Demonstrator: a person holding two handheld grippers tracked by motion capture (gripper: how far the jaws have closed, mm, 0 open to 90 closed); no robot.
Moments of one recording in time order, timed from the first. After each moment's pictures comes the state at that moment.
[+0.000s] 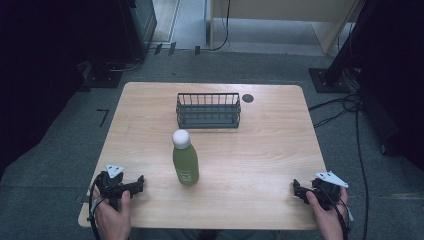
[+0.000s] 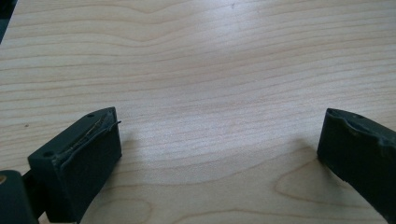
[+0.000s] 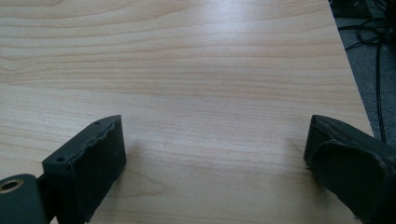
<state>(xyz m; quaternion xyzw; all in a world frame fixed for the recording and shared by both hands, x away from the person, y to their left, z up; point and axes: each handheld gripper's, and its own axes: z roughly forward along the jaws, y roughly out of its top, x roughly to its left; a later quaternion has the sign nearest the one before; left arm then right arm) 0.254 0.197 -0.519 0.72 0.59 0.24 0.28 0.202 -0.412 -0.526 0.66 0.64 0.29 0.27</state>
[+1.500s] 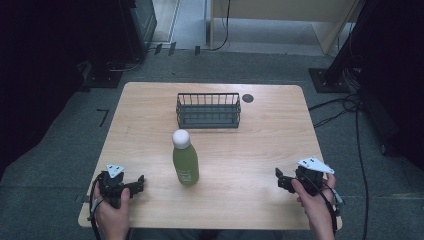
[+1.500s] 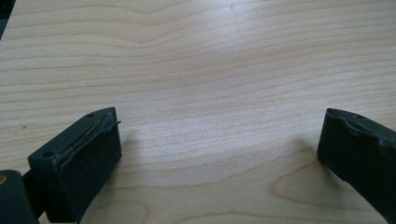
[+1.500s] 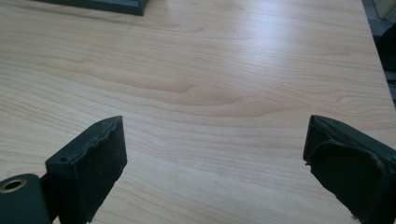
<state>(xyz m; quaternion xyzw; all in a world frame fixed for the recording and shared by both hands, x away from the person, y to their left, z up) 0.254 0.196 -0.519 0.72 0.59 0.24 0.28 0.220 -0.350 -0.462 0.58 0.69 0.34 0.27</state>
